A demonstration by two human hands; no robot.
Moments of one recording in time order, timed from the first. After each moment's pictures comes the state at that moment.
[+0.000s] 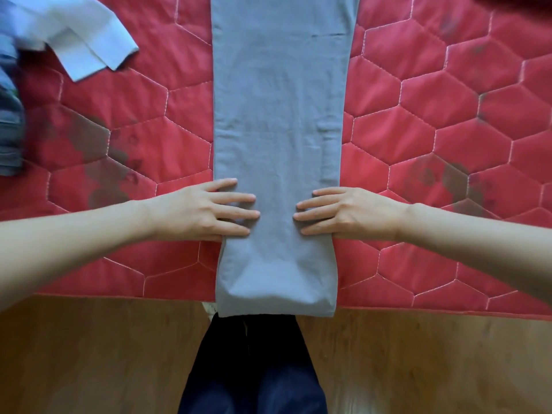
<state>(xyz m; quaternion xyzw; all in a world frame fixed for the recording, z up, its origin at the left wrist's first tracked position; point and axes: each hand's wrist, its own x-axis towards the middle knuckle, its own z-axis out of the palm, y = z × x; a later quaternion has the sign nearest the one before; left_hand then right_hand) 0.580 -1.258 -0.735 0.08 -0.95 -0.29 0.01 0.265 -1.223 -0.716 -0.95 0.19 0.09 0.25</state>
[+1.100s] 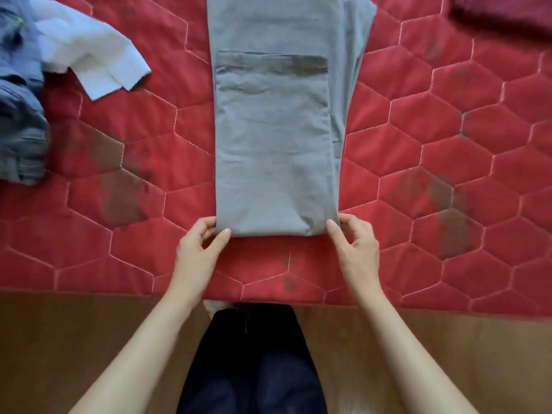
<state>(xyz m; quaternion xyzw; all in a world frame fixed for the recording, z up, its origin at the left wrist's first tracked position) 0.561 -1.159 -0.721 0.67 -0.40 -0.58 0.24 0.311 -1.131 -0.707 -0.37 0.82 -0.23 0.37</state>
